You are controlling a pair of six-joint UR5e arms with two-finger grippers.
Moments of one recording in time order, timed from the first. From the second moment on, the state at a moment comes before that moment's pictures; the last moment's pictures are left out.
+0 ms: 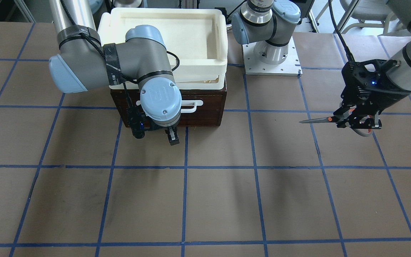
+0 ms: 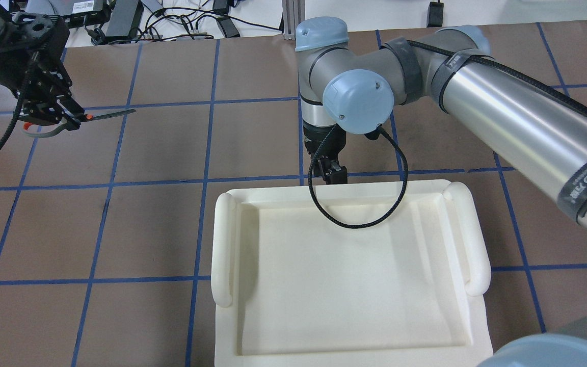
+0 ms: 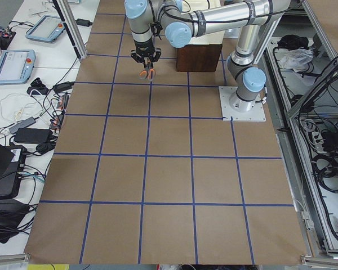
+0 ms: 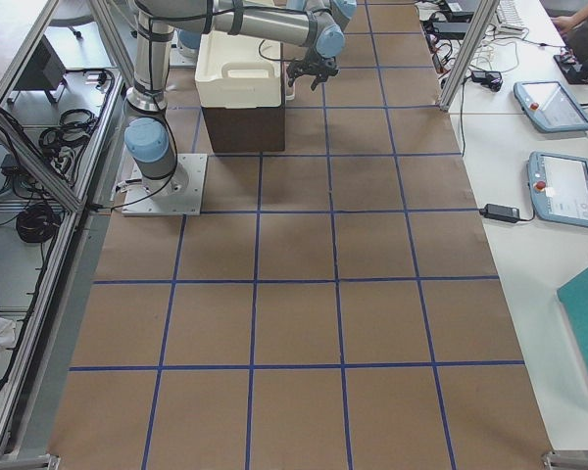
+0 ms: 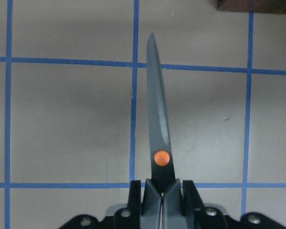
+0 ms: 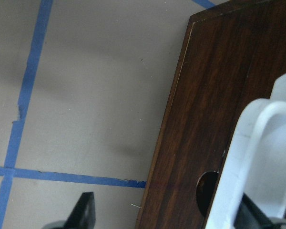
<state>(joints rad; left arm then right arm) -1.26 -1.70 -1.48 -1.64 1.49 1.84 1.89 -1.15 1.51 -1.55 -1.48 1.58</state>
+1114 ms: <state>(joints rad) -1.29 -1.71 -1.48 -1.64 1.48 1.82 1.89 -1.14 1.50 -1.68 -1.55 1.55</state>
